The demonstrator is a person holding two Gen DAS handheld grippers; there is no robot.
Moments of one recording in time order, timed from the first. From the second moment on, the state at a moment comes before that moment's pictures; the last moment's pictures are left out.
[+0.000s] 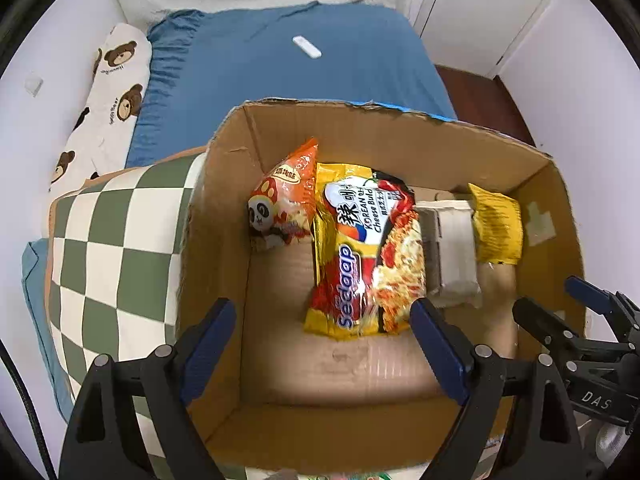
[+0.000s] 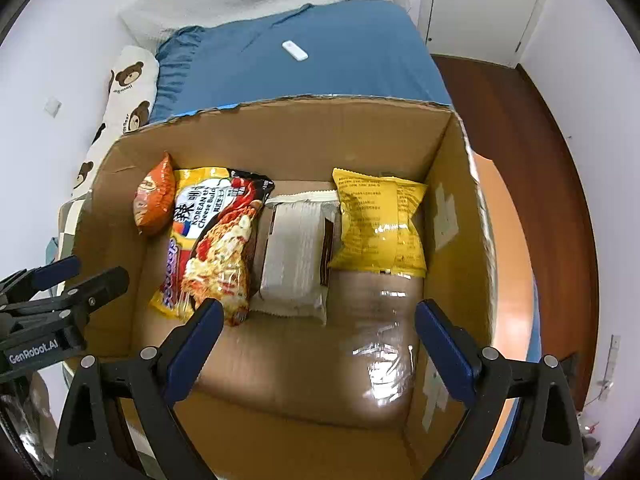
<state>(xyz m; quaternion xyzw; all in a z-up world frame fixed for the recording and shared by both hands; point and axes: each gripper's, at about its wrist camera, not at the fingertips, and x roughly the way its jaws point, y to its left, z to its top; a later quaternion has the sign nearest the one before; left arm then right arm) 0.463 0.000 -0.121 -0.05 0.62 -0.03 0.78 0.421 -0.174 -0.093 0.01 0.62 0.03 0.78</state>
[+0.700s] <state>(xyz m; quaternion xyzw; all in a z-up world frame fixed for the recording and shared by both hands) 0.318 -0.004 -0.029 -0.07 0.49 -0.01 0.87 0.281 -0.171 0.006 0.01 0.51 0.06 0.86</state>
